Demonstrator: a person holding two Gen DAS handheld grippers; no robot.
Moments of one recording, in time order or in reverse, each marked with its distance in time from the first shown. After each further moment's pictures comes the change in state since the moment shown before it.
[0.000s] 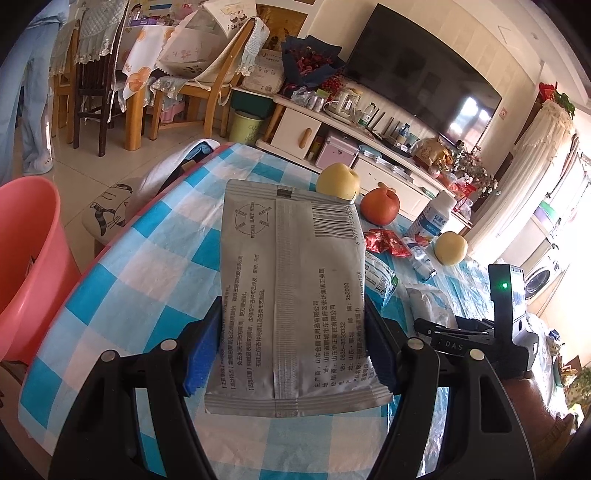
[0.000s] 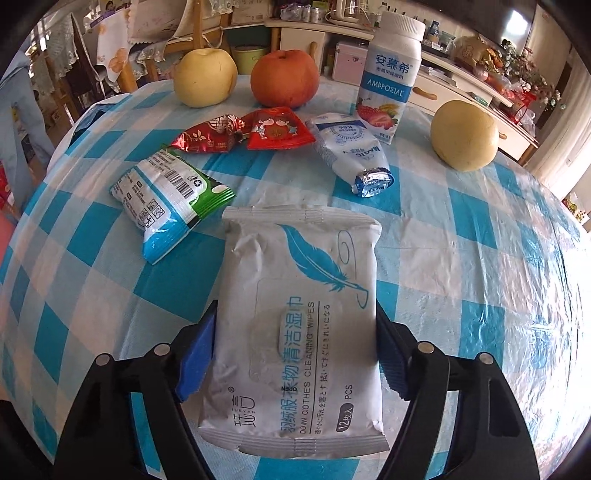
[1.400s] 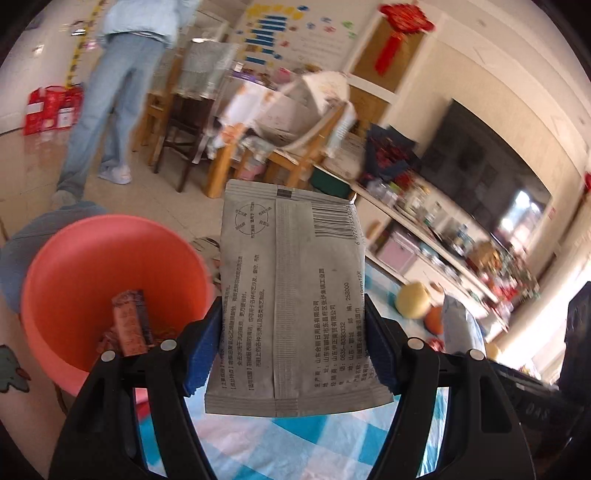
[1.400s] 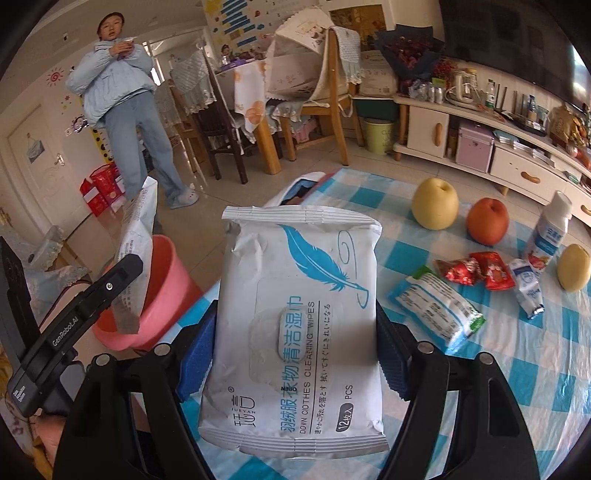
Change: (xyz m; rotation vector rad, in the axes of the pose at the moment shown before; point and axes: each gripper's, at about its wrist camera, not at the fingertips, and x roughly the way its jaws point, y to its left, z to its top) left arm -0.088 0.100 0.029 -0.263 -0.332 0.220; right arm -0.135 0.203 0.034 -0.183 -0.248 0.431
